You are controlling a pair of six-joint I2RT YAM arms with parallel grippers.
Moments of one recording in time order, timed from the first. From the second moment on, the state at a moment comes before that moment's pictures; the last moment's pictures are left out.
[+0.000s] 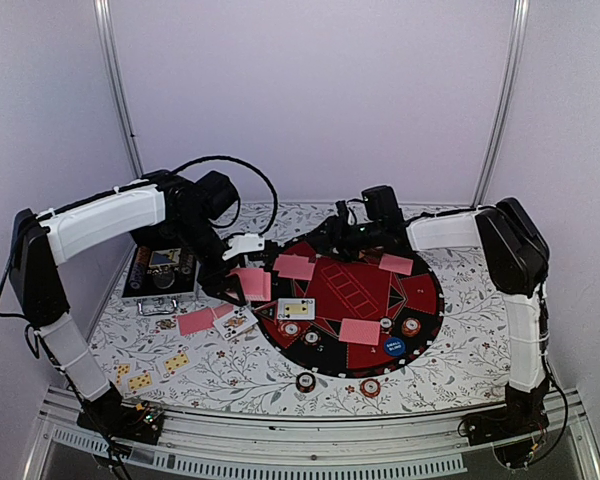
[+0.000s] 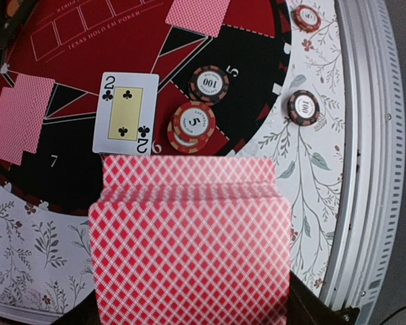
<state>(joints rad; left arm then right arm) -0.62 1.71 1.49 -1.12 0.39 0.79 0.58 2.21 1.53 0.14 -0.62 0.90</state>
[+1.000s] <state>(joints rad) -0.62 1.71 1.53 -1.12 0.39 0.78 0.85 2.08 1.30 0.59 -0.83 1.20</state>
